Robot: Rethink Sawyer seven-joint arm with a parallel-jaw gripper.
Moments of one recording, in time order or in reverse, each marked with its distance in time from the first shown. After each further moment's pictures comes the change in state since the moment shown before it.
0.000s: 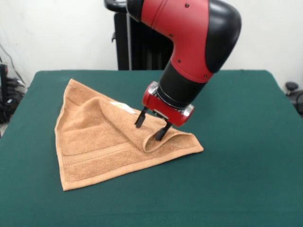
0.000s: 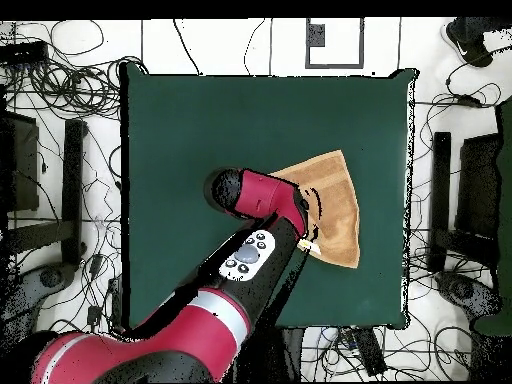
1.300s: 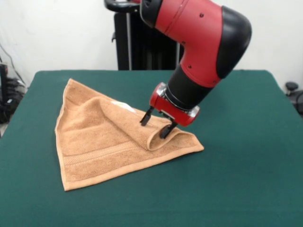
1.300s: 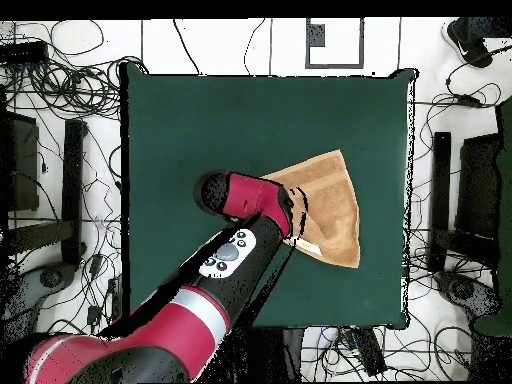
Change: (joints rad) arm 0.050 0.051 -0.041 -0.018 0.000 0.045 0.000
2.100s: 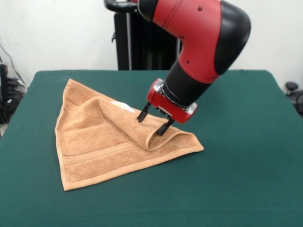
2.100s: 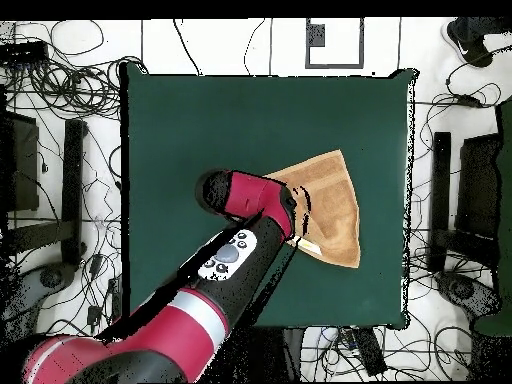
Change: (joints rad) arm 0.000 -0.008 -0.019 -0.001 0.000 0.014 0.000
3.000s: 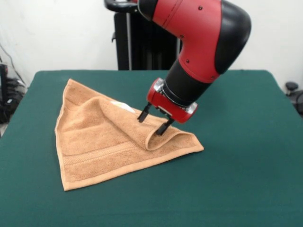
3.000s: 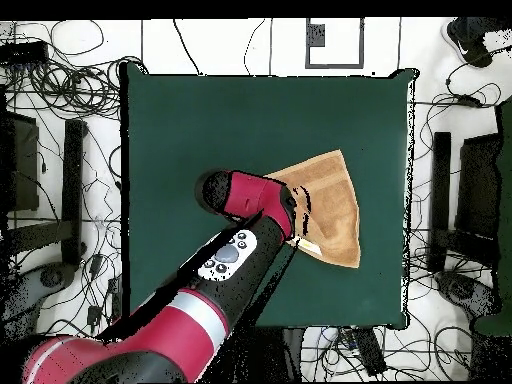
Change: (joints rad) arm 0.000 -0.002 0.000 0.000 0.000 0.000 0.000
